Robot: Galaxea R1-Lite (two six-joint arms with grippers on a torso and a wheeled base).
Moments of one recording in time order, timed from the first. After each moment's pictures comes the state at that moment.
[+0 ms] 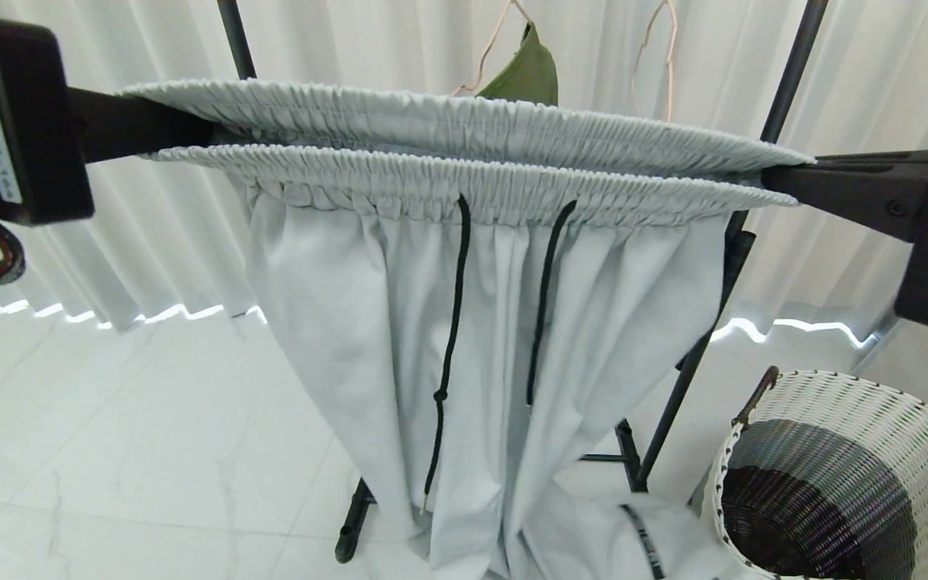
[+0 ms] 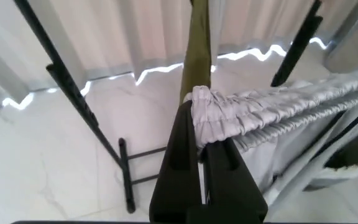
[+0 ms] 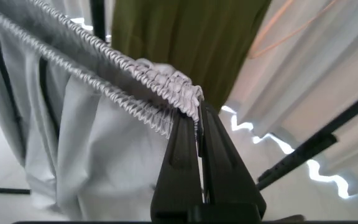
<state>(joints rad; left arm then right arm) -0.86 1.24 -1.45 0.43 0.51 -0.03 1.06 1.24 -1.20 0.01 -0.47 -0.17</state>
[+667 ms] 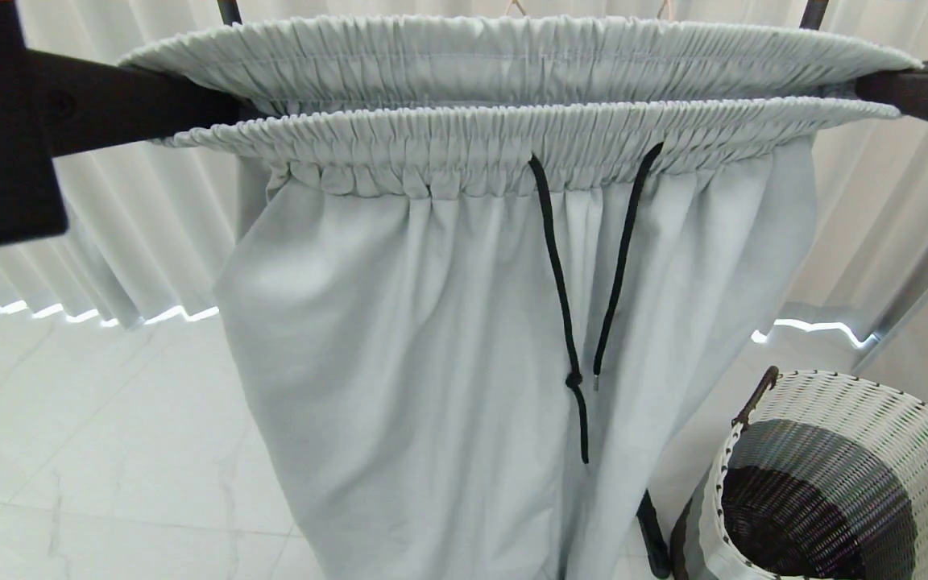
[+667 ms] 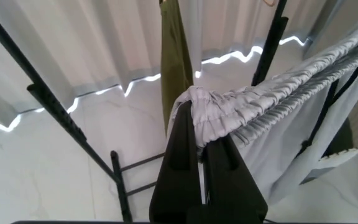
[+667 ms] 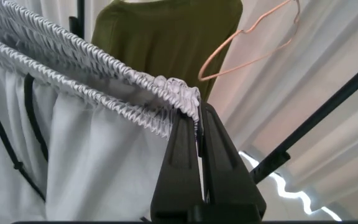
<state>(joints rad) -1.05 1.25 -1.48 0.43 0.61 0.01 1.02 1.19 -1.28 0.03 -0.46 -0.31</state>
